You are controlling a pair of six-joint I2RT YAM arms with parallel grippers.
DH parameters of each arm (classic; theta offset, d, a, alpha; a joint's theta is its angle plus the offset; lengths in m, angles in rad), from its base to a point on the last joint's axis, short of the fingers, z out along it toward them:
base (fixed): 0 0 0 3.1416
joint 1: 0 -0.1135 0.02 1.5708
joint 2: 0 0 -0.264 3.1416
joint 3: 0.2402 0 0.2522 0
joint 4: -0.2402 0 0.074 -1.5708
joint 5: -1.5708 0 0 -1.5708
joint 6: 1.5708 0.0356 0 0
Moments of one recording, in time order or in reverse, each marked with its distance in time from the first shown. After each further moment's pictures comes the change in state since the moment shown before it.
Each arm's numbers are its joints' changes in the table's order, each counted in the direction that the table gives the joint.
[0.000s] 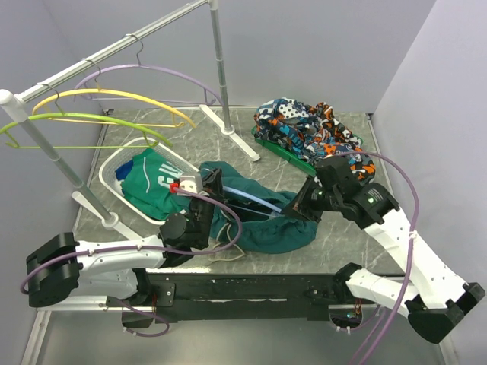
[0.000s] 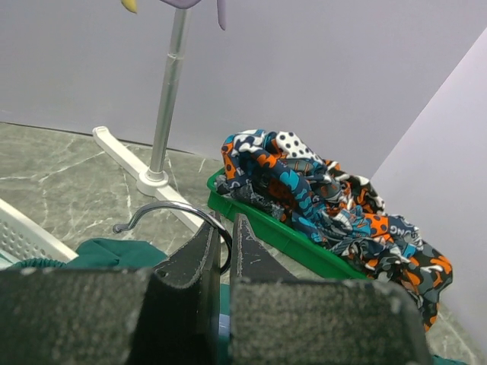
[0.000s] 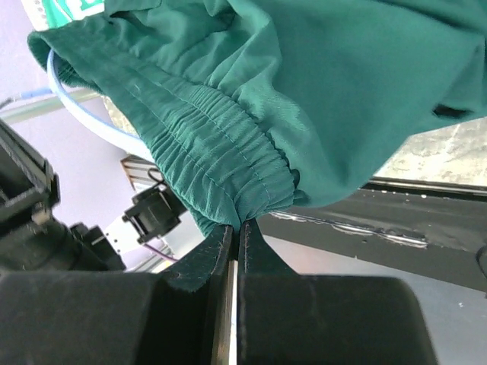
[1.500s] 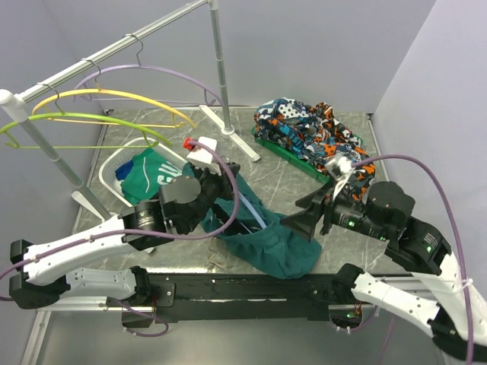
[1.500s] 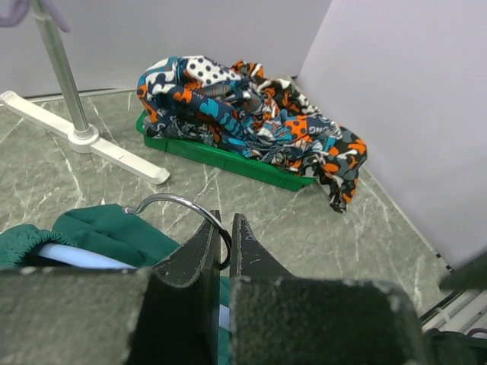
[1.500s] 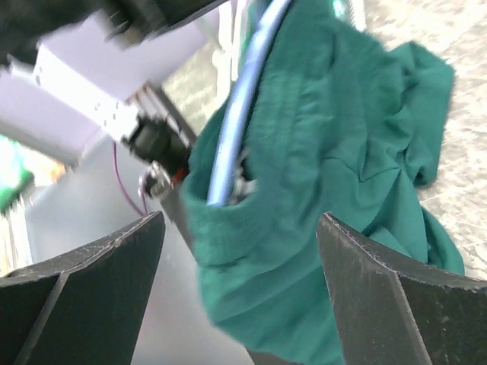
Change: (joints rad) left arm 0.069 -0.085 0.671 -1.270 -0.237 -0.297; right arm -0.182 -0.298 0.021 0.301 0.063 -0.702
